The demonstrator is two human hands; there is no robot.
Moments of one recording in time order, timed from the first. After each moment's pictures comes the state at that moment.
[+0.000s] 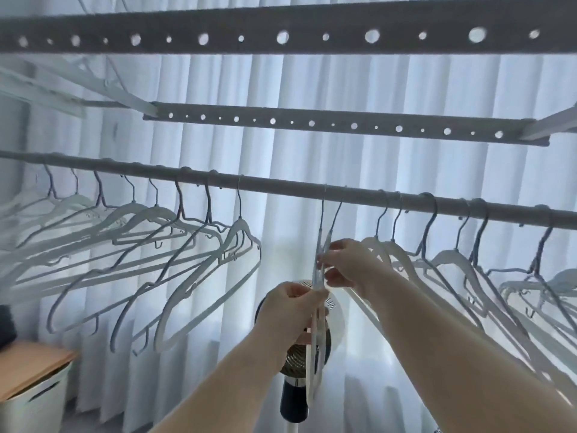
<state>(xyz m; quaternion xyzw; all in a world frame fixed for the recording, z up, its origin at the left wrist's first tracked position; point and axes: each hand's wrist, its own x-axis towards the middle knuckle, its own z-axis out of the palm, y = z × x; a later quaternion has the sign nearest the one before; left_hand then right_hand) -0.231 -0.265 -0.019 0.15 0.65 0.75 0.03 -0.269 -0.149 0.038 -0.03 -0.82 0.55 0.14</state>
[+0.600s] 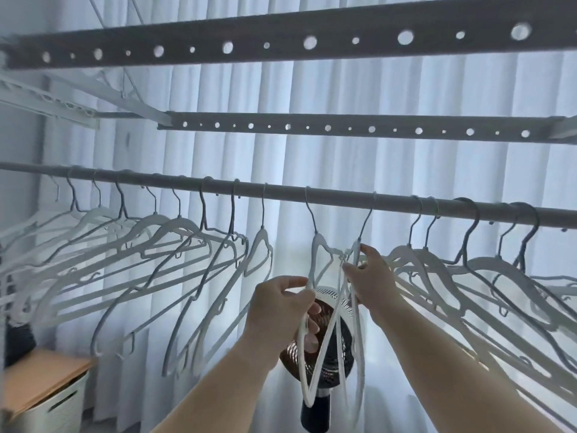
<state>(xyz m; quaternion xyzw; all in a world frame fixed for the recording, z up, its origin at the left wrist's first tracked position) -0.249 -0.318 -0.008 0.15 0.66 0.73 -0.08 -0.290 -0.175 0.014 -0.04 -0.82 0.50 0.30</state>
